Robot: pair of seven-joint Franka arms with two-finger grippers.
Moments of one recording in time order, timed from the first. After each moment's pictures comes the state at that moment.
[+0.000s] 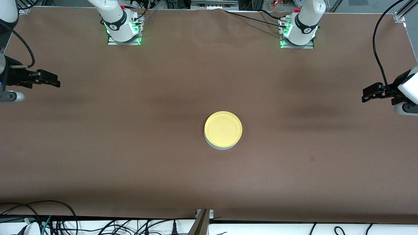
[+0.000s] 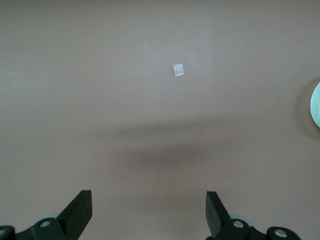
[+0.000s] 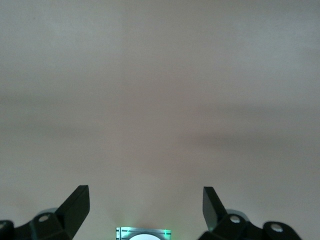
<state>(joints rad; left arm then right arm) -0.09 0.18 0.15 -1.47 0.02 1.58 0.14 -0.02 0.13 -0.01 -1.47 -0.01 1.45 -0.08</state>
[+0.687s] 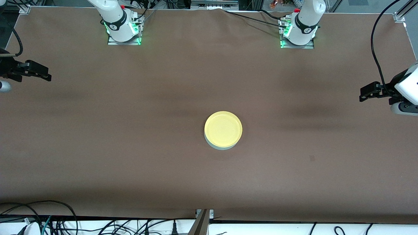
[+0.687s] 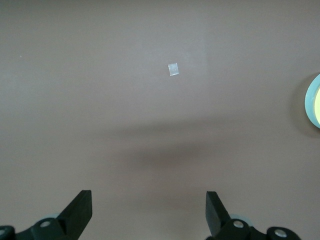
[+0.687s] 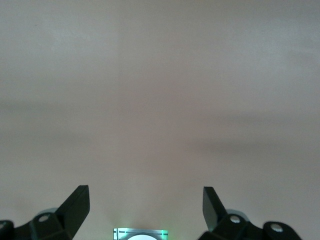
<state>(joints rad) -0.09 0.18 0.14 -1.46 0.01 1.57 0.14 -0.02 0.10 -0.03 -1.48 -0.02 1.45 -0.09</state>
